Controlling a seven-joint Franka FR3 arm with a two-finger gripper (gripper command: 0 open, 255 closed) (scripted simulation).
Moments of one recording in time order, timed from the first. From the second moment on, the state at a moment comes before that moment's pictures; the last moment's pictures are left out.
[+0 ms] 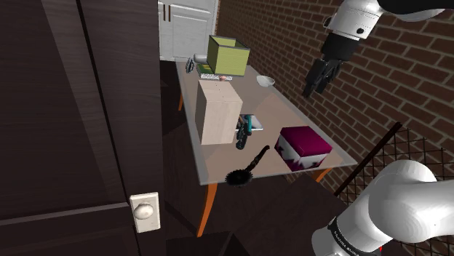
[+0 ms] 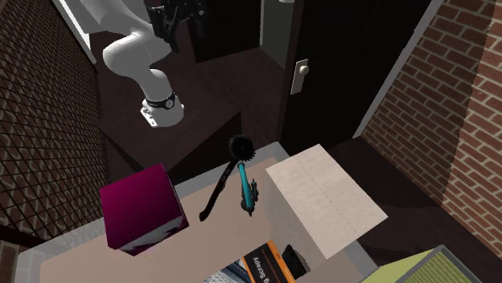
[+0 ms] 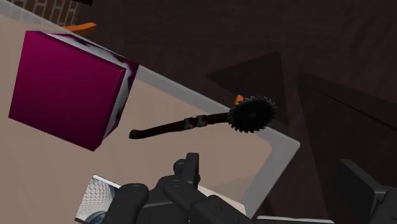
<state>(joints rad) 0.02 -0.81 -0.04 -2.33 0.01 1.56 -0.04</state>
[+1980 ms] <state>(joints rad) 0.15 0.12 -0.33 -2.14 0.09 2.26 -1.01</state>
